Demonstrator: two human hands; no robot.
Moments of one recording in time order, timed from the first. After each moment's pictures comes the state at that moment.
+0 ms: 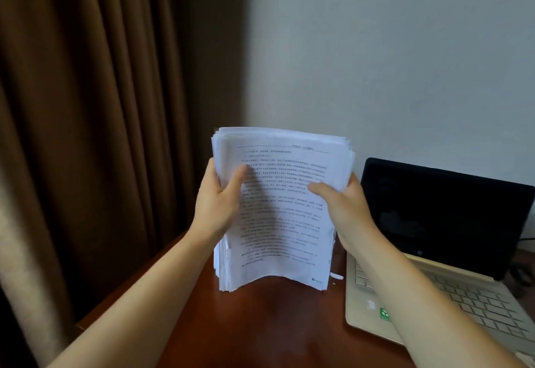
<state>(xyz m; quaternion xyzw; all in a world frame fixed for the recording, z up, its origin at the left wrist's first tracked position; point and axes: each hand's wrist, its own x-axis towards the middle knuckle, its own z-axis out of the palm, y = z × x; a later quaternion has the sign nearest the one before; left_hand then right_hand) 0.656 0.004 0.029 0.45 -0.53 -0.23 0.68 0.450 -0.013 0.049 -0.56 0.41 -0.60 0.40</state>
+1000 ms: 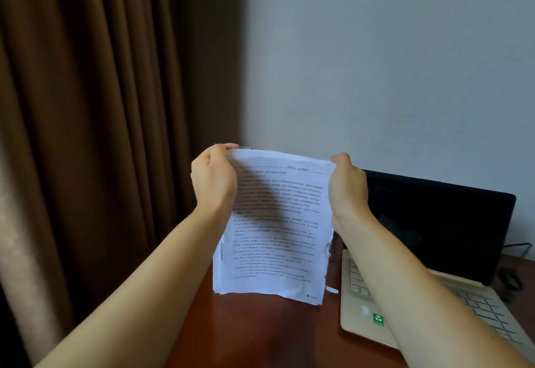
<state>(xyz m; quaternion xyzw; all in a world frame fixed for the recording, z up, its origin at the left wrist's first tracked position) 0.636 0.021 0.103 0.50 -0.36 -0.23 0.76 0.461 0.007 0.108 -0.44 0.50 -0.65 0.38</state>
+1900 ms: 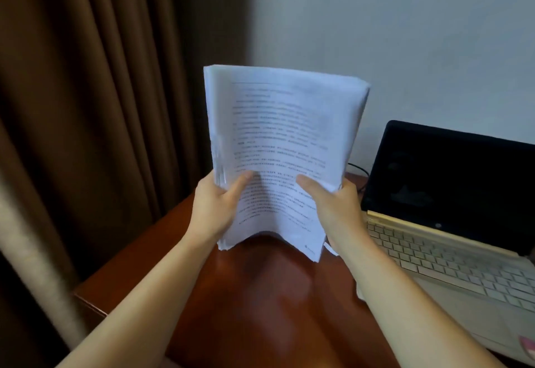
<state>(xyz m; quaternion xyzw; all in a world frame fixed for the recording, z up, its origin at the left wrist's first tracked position) 0.665 -0.002 -0.040 0.50 -0.53 -0.26 0.64 0.468 -0.026 -0.022 -0.53 0.42 -0.59 0.44</state>
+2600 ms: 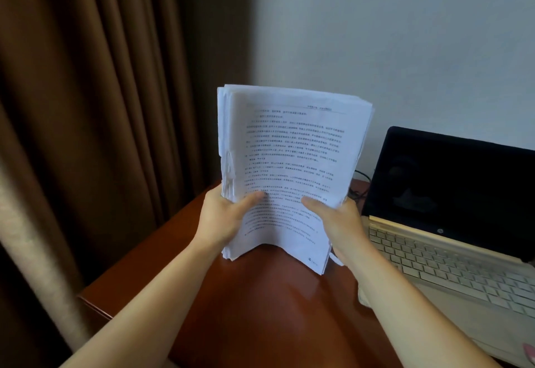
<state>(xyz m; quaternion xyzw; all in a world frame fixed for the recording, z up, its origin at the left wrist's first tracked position) 0.660 -0.001 -0.047 0.51 -0.50 -0.33 0.62 0.457 -0.032 -0.041 -0.53 0.40 -0.55 0.51</state>
